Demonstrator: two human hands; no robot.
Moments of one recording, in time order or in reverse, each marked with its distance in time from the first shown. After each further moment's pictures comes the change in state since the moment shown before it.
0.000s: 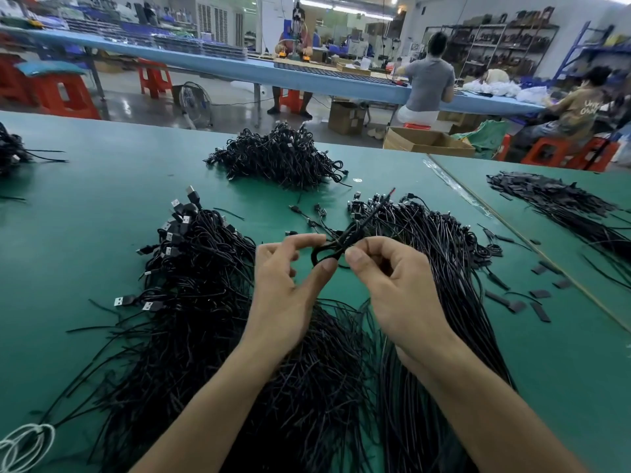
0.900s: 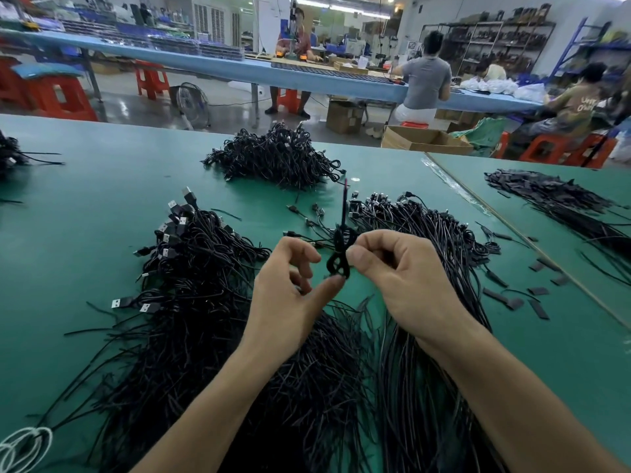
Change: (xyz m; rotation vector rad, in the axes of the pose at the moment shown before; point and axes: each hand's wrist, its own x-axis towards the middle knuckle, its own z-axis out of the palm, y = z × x) left_hand -0.004 0.002 0.001 -0.100 -0.022 0.041; right_hand 0.009 -0.007 -0.020 -0.069 -0.155 -0.073
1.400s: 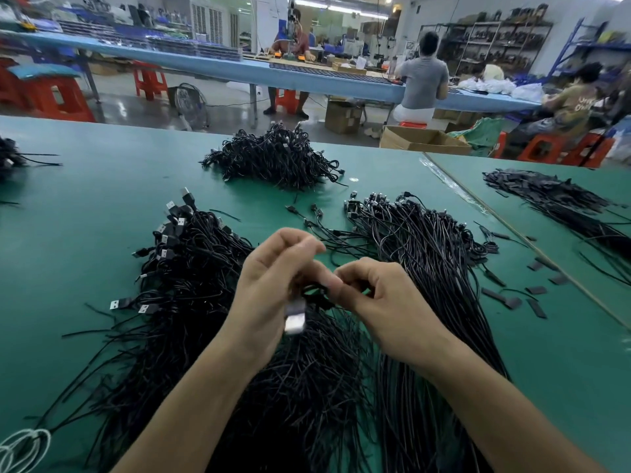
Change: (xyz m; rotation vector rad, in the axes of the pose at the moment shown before) left_hand 0.000 0.024 -0.014 -0.634 -0.186 -0.104; right_hand -0.015 0.009 0.009 -0.167 -0.170 0.036
